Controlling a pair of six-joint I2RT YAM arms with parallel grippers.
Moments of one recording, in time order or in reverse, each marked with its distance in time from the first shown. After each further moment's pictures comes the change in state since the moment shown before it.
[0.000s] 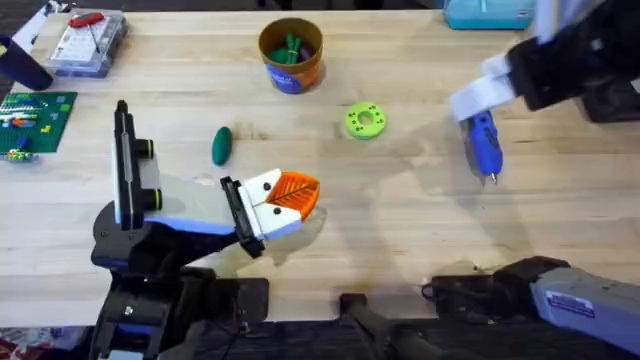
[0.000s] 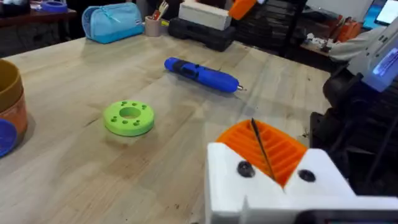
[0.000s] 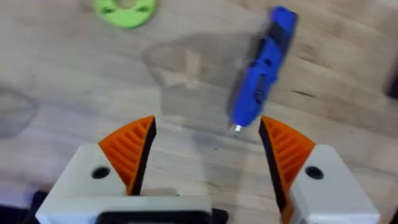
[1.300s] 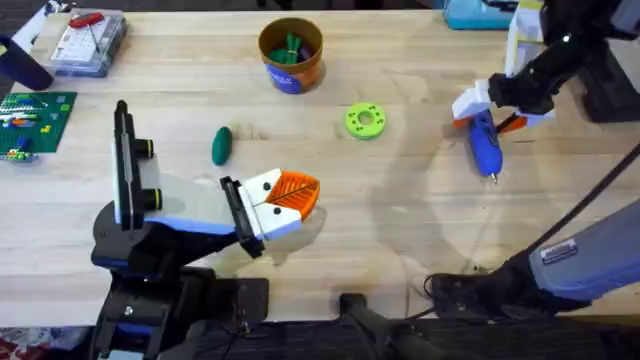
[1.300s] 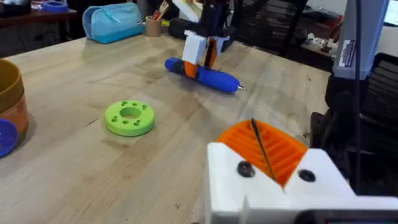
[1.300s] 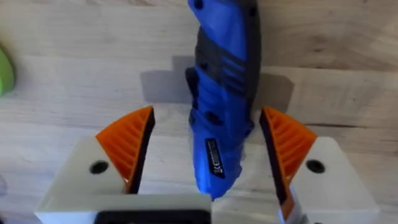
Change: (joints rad) left arm 0.000 0.000 0.000 0.000 -0.002 0.001; right arm -0.496 0.574 -0.115 0.334 -0.256 -0.152
